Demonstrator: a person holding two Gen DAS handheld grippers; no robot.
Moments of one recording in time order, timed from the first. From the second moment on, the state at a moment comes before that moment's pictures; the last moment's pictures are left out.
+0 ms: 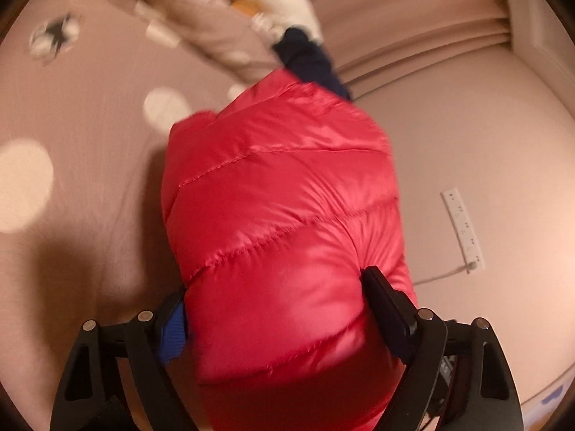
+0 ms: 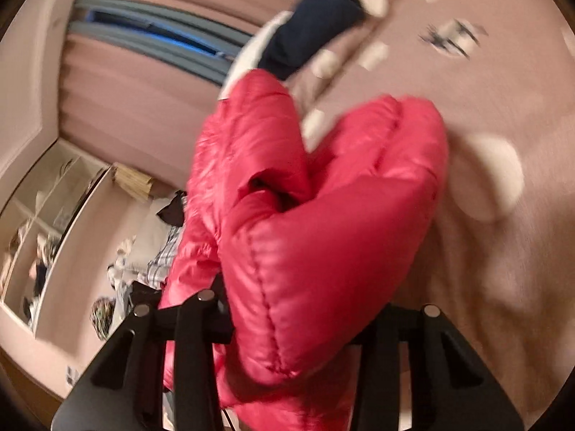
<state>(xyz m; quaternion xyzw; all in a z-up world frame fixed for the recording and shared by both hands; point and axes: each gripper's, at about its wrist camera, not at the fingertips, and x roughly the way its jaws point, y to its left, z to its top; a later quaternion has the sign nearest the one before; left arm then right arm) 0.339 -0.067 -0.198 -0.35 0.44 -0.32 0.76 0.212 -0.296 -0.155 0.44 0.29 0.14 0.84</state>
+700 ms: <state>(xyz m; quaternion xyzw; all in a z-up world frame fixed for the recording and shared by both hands) 0.194 0.063 -0.053 -0.32 0.24 -0.32 0.86 0.129 -0.191 -0.023 0.36 0.17 0.33 0.85</state>
